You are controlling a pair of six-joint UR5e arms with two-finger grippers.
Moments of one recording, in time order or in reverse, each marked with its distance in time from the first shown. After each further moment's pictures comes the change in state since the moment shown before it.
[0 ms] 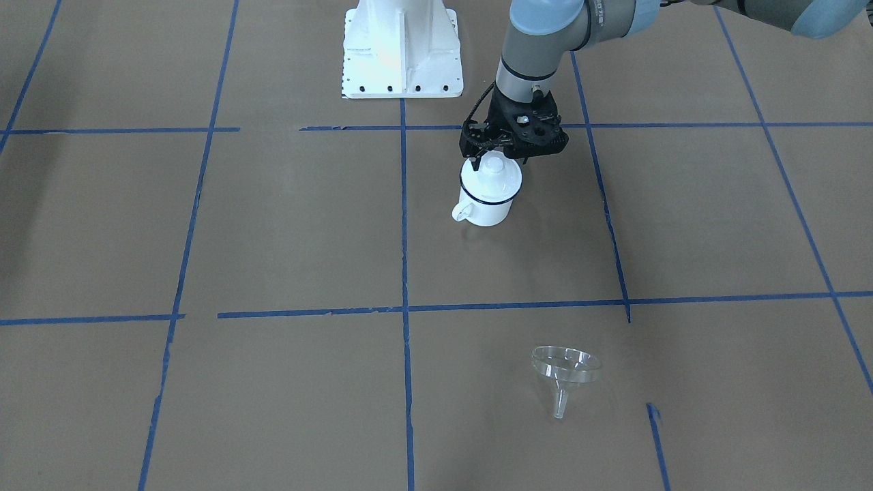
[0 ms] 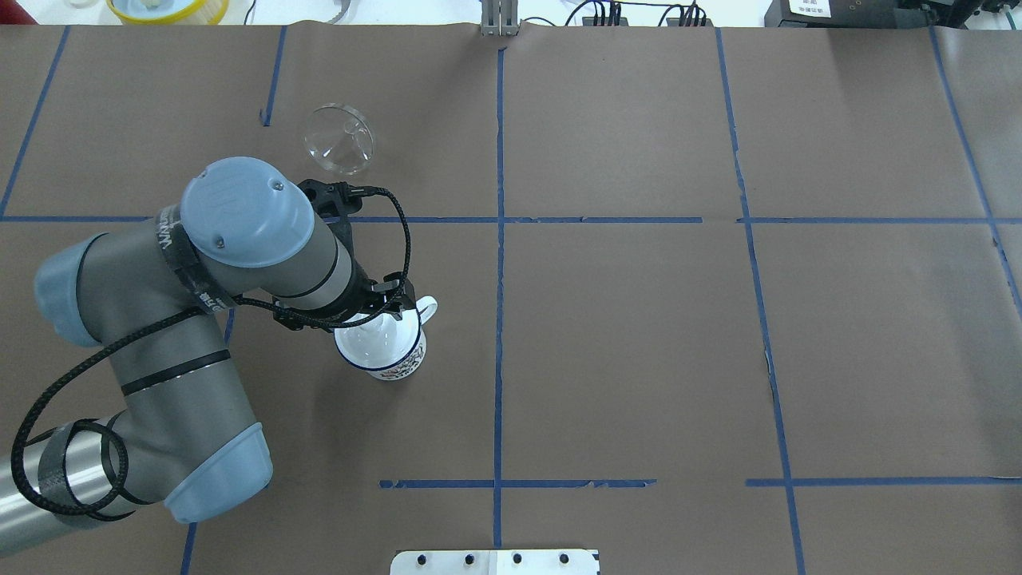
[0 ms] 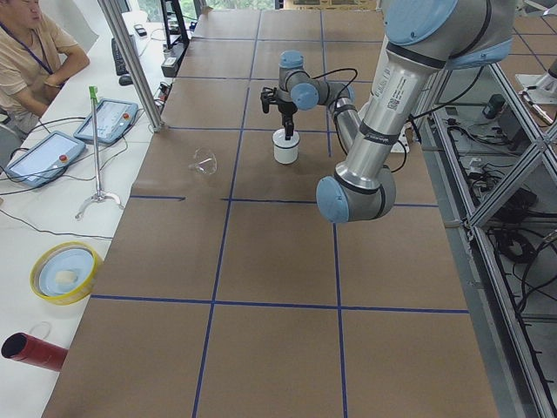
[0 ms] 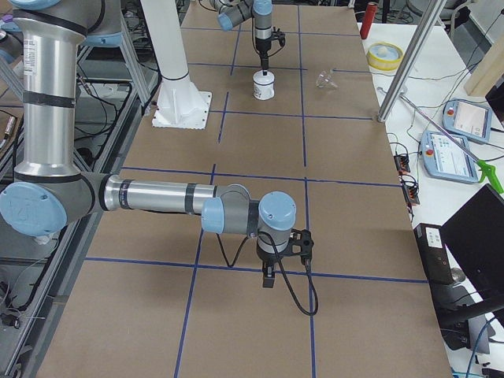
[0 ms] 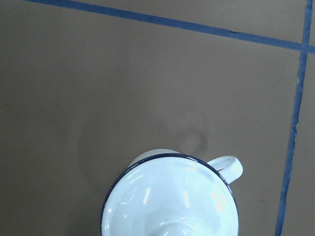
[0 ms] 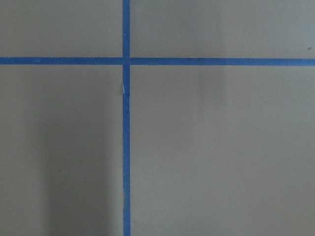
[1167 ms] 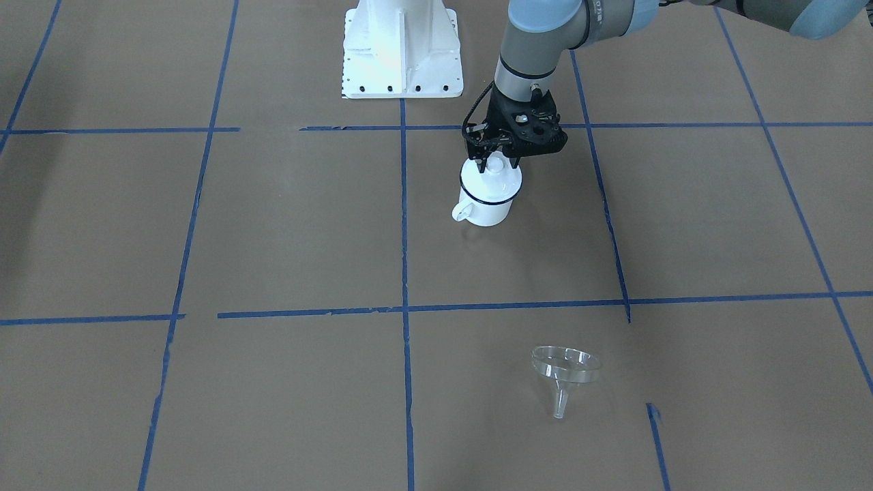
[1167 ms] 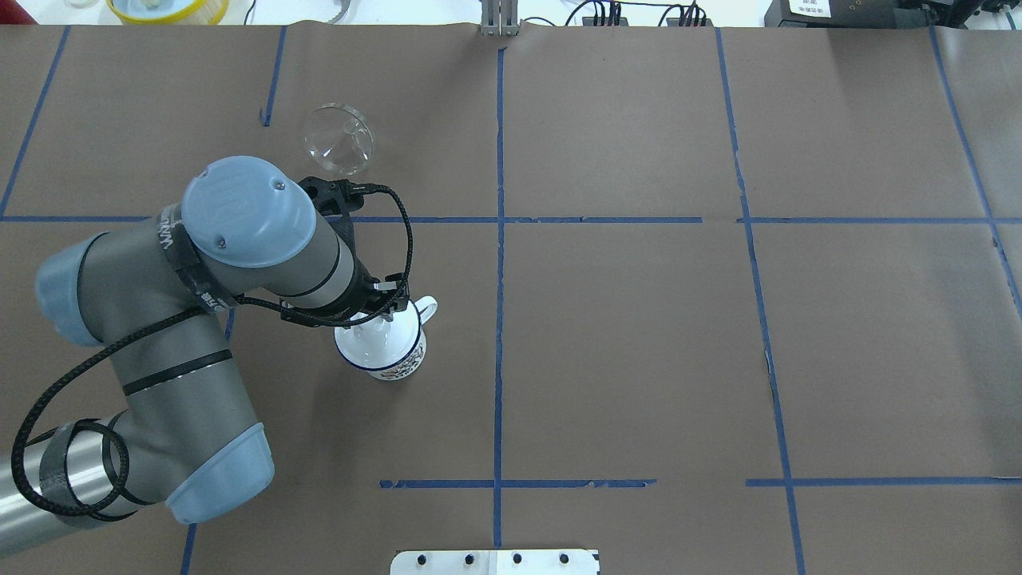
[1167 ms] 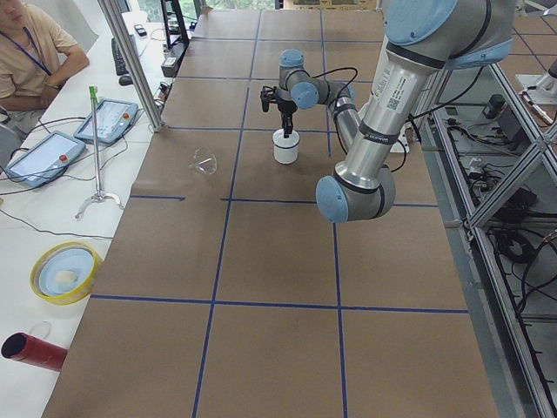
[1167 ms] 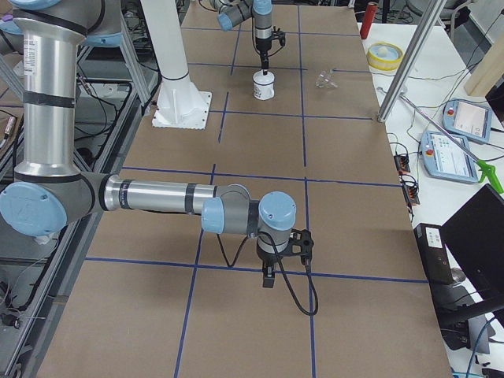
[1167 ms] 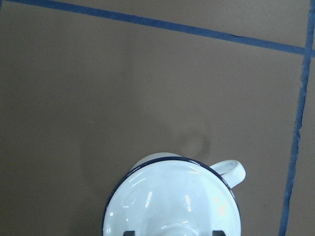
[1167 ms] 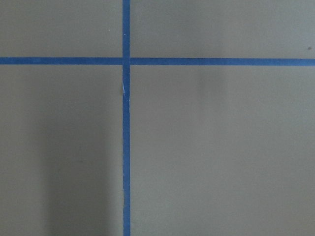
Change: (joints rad) left arm 0.000 -0.006 -0.001 0.000 0.007 0.000; right arm 0.000 0.000 0.000 0.000 0.000 0.000
